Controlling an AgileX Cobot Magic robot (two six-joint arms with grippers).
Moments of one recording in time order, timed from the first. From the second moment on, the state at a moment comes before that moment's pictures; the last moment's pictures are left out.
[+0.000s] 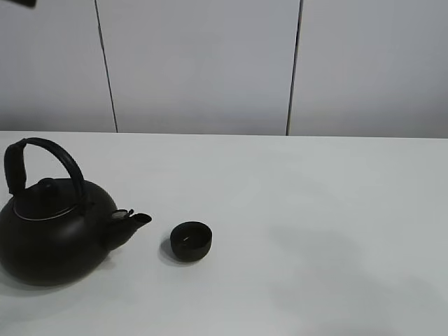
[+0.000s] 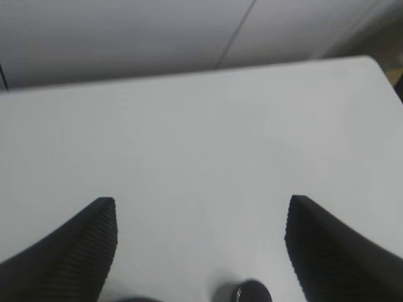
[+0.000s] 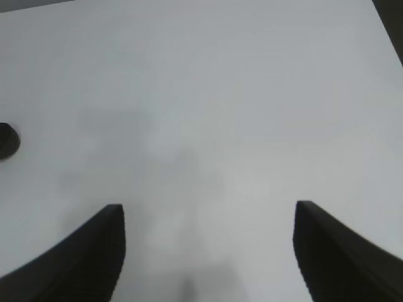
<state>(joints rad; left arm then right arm) -0.12 1.51 -1.30 -0.72 0.73 0.56 -0.02 0.08 -0.47 0.01 1.08 0.08</state>
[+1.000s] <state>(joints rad) -0.12 0.75 -0.65 -0.20 0.20 0.31 -0.02 0.08 -0.47 0.01 1.08 0.08</state>
